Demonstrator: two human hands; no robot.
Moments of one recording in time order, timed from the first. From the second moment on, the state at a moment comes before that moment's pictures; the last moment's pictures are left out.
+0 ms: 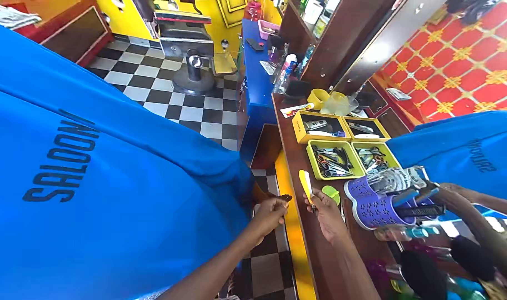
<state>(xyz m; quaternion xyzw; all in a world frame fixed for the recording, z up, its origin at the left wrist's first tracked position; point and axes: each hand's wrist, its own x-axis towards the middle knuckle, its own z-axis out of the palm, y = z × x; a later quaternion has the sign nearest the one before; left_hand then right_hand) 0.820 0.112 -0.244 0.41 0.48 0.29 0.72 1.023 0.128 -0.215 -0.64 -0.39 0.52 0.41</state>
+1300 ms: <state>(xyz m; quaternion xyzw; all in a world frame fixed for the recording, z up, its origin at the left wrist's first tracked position) 0.744 0.016 -0.158 0.29 0.42 0.50 0.70 0.925 -0.050 -0.152 -0.33 -0.35 0.77 0.40</state>
